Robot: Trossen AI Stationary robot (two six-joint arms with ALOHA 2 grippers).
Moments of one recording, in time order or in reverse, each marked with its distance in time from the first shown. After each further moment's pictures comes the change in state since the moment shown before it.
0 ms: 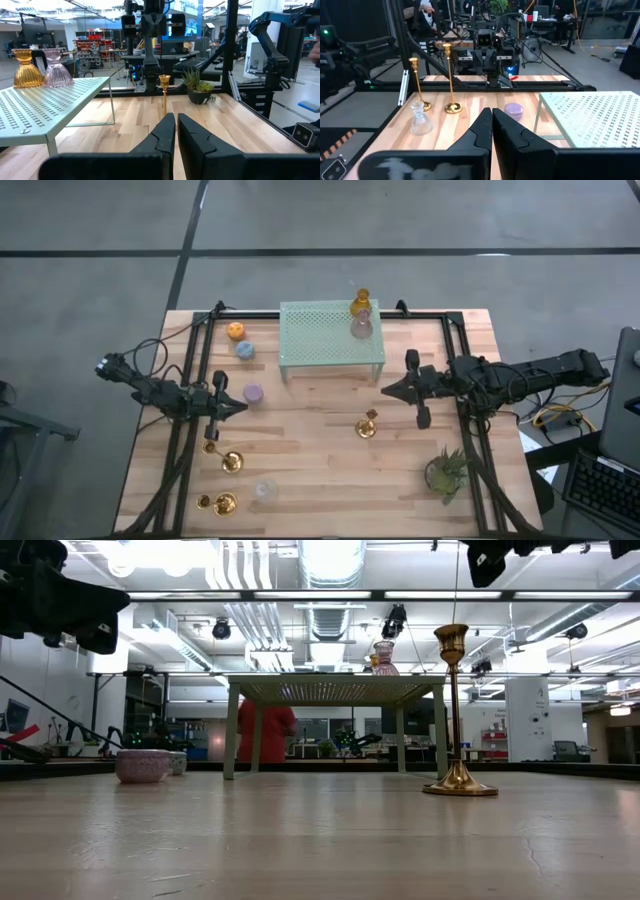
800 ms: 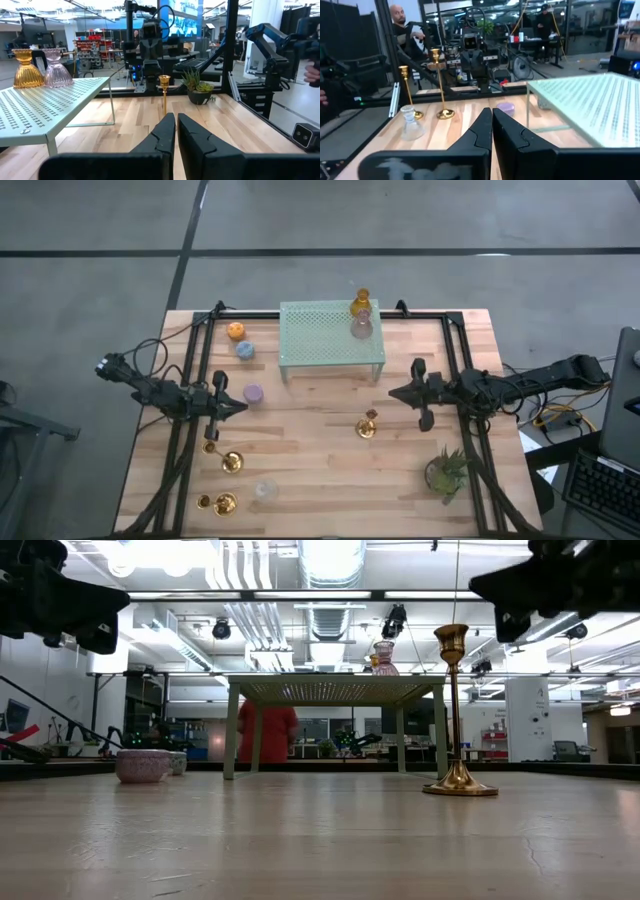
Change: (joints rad) left arm 0.000 0.000 0.000 0.005 0.000 0.000; right arm -0.003 -0.150 -0.408 0.402 0.068 0.068
